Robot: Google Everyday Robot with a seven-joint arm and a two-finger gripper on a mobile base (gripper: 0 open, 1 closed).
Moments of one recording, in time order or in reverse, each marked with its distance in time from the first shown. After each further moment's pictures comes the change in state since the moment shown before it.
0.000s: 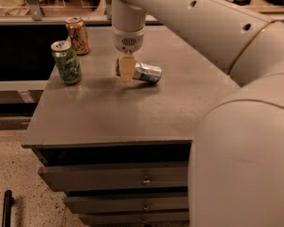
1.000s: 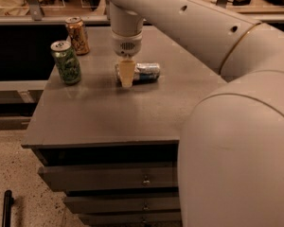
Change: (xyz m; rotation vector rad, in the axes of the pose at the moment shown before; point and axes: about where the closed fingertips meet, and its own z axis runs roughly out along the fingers) arm 0.000 0.001 0.020 -0.050 0.028 -0.004
